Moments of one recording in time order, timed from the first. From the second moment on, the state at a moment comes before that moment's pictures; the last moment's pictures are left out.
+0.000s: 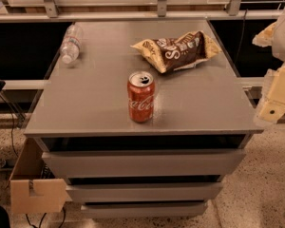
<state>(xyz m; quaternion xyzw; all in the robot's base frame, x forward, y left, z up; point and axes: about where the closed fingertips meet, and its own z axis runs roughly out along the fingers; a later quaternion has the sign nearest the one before) 0.438 -0.217 0.976 -0.60 0.78 -0.03 0.16</state>
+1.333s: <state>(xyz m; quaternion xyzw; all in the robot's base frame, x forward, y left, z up) 0.499 -0.201 0.987 -0.66 0.73 -0.09 0.17</state>
